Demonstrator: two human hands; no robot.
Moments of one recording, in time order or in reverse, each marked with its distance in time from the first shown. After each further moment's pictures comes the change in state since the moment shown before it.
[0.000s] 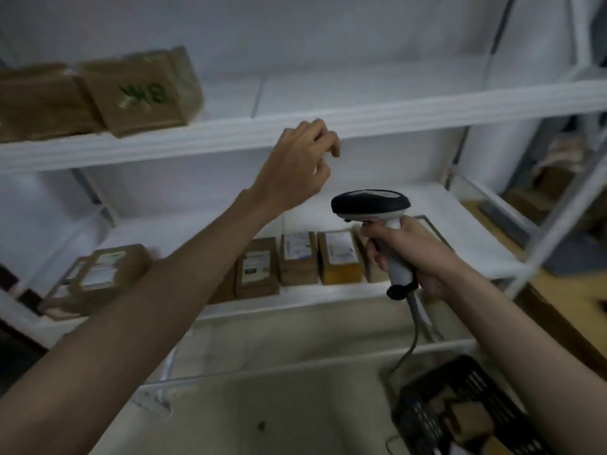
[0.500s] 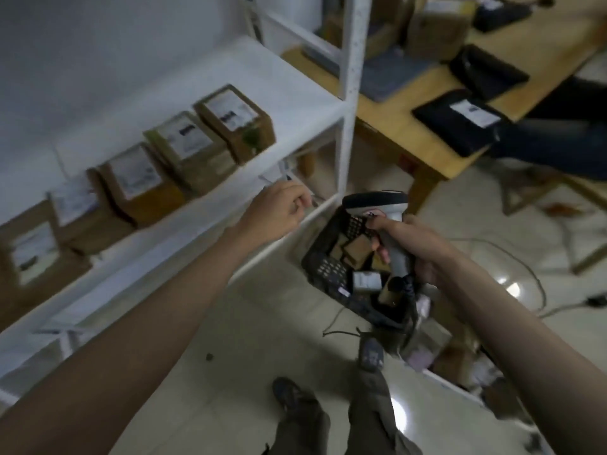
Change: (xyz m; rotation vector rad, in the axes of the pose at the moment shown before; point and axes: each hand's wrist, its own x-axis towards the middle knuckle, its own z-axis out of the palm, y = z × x) left_hand -0.078 0.255 0.276 -0.629 -0.717 0.091; right_hand -0.193 0.208 -0.185 0.246 0.581 0.555
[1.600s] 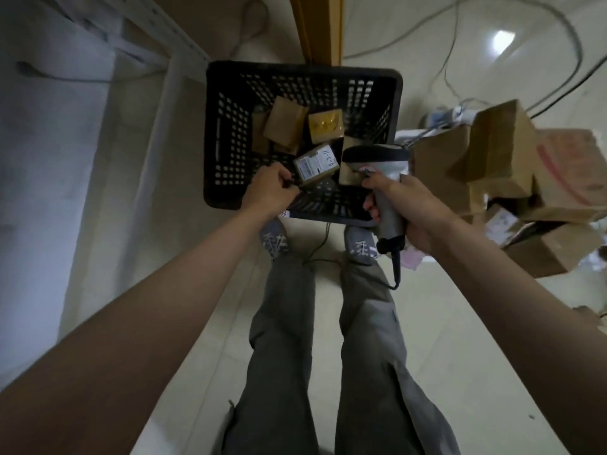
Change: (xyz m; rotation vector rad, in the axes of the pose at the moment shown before) left_hand 0.137 -0.039 0.489 -0.048 -0.694 -0.505; right_hand 0.212 0.342 -0.185 0.505 0.358 0.434
